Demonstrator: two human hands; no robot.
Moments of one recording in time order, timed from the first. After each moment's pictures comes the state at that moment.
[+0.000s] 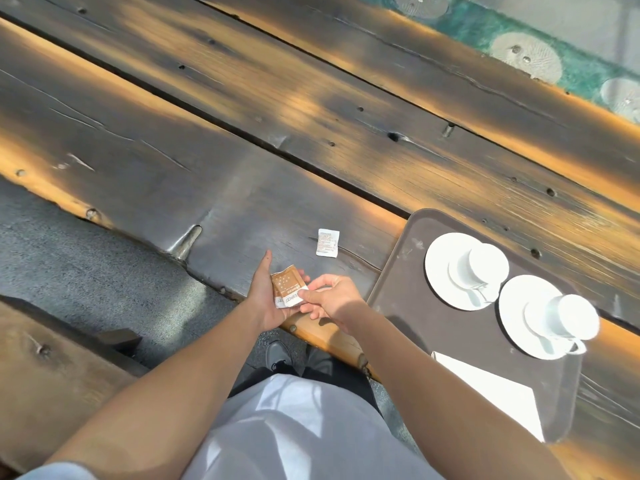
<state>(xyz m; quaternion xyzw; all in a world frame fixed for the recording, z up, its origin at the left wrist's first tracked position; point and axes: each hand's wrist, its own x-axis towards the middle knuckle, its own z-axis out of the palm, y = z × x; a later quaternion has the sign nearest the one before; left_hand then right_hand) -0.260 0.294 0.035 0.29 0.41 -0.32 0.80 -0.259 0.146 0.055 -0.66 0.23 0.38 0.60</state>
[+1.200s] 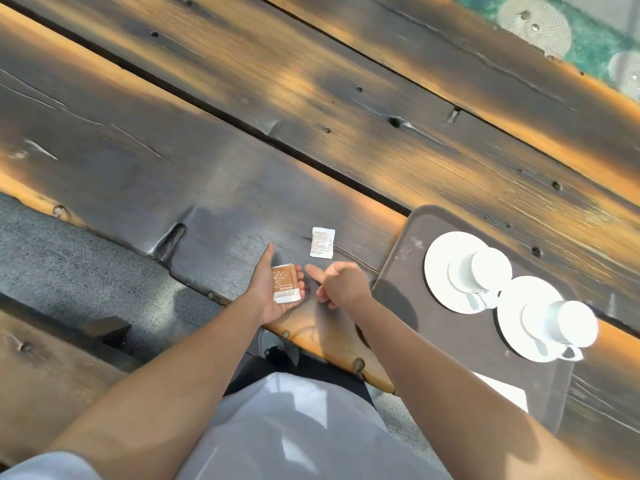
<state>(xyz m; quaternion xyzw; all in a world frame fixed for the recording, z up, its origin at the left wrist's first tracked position) -0.225 0.287 0.018 0.31 0.45 -0.33 0.77 -0.212 0.134 0.036 -0.81 0.24 0.34 0.41</state>
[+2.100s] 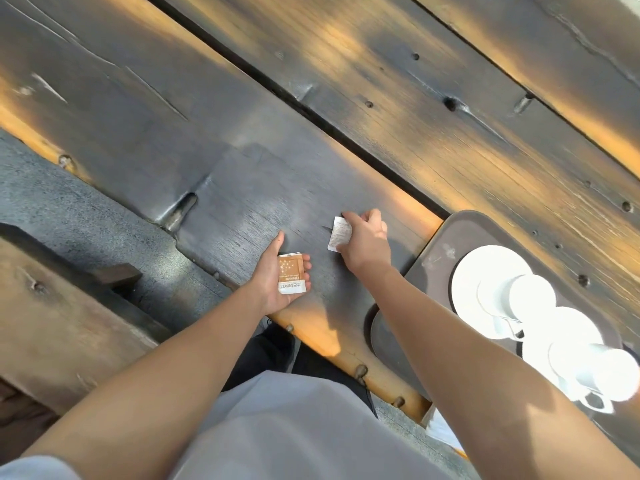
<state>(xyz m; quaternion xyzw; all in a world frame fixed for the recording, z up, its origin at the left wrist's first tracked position) -0.218 0.294 -0.007 0.27 0.49 -0.31 0.77 -0.142 0.135 0.006 -0.95 0.03 0.25 0.20</state>
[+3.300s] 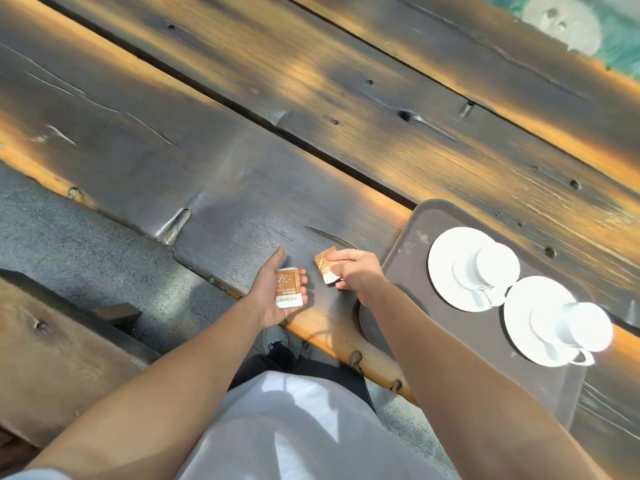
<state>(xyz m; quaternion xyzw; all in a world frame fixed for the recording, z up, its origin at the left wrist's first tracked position) -0.256 0.274 0.025 0.30 0.43 -0.33 0.78 -0.206 0.103 0.032 -0.71 0.31 0.33 0.55</state>
